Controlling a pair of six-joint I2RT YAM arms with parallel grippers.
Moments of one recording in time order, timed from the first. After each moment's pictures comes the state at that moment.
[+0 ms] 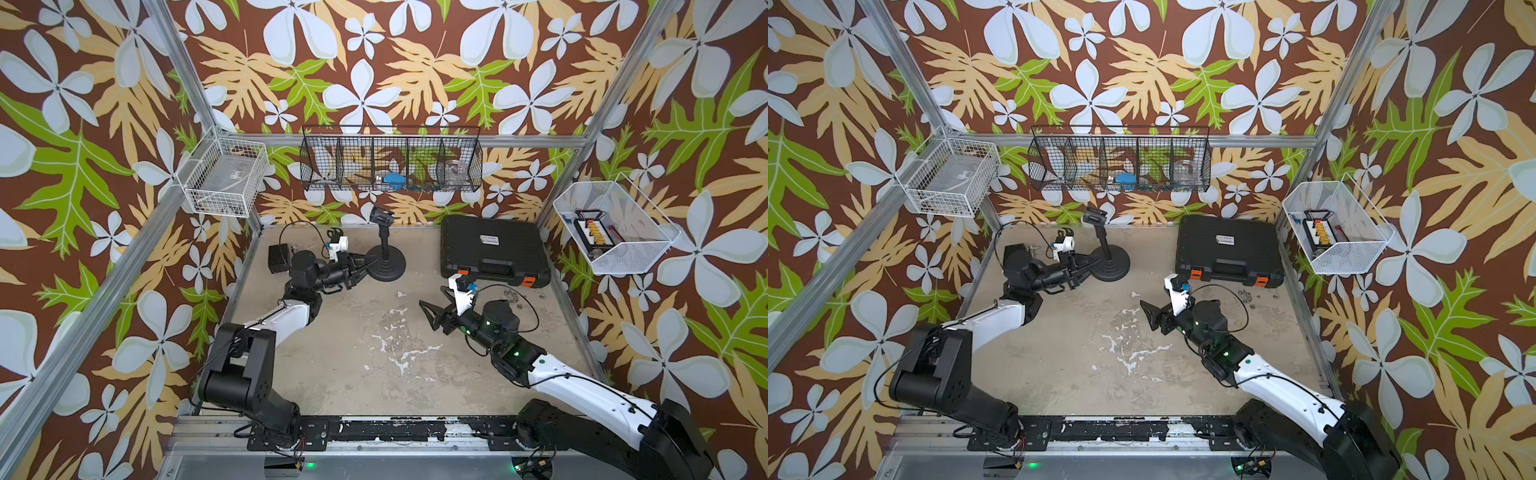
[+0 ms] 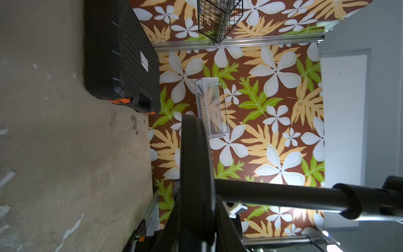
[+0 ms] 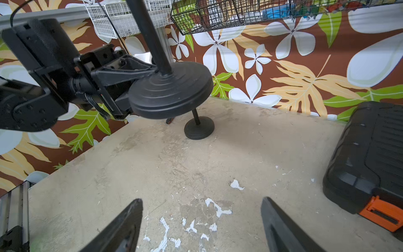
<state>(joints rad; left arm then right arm) -0.18 1.53 0.85 0.67 0.92 -1.45 0.65 1.02 0.50 0.36 -0.06 0.18</state>
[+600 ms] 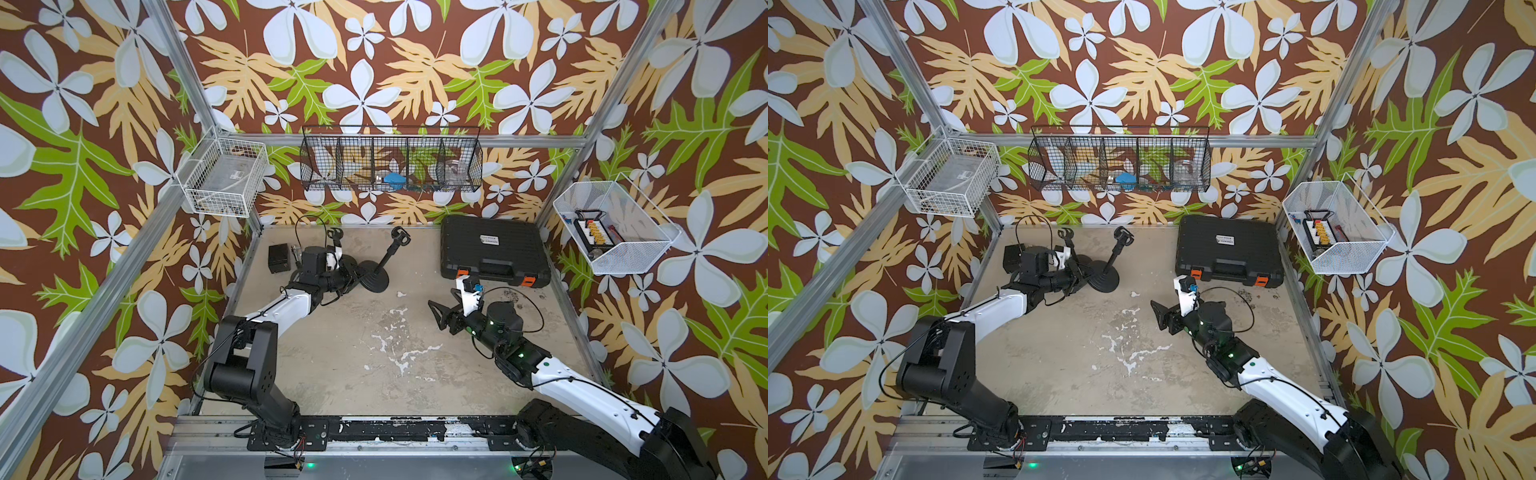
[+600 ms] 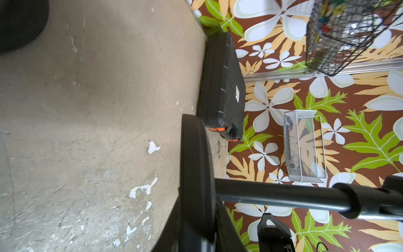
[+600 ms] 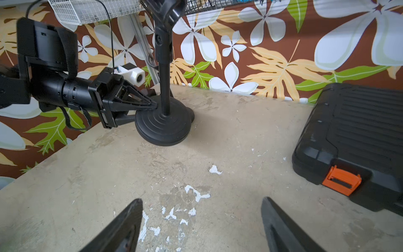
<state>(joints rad) -0.19 1.63 0.91 0.17 0.71 -1.03 0.57 1.00 0.46 0.32 -0.07 0.18</state>
